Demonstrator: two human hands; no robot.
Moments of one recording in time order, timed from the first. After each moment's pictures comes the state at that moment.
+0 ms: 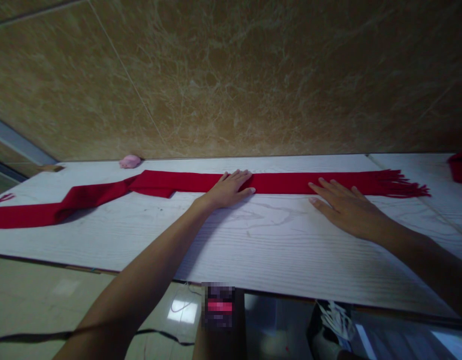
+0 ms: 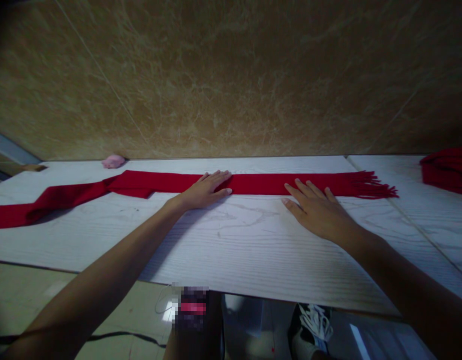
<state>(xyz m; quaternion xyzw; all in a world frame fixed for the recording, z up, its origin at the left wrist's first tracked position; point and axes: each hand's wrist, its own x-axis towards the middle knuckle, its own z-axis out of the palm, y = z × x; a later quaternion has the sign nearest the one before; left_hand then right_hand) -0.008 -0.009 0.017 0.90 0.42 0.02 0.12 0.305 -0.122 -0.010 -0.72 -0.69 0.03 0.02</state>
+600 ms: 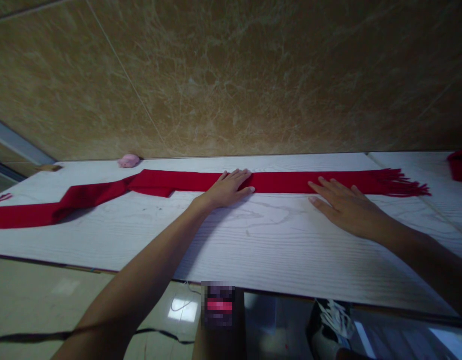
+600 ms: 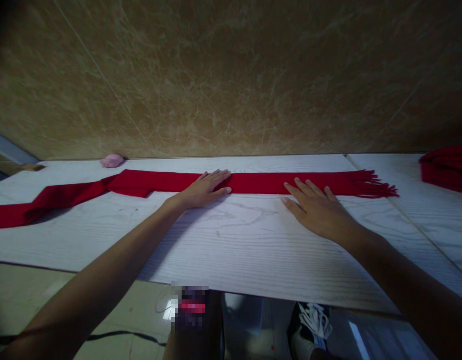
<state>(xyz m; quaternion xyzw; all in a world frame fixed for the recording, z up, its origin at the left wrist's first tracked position) -0.008 -0.010 0.018 0.90 0.42 0.02 0.11 0.306 -0.123 -0.013 -0.71 -0.70 0.01 0.04</state>
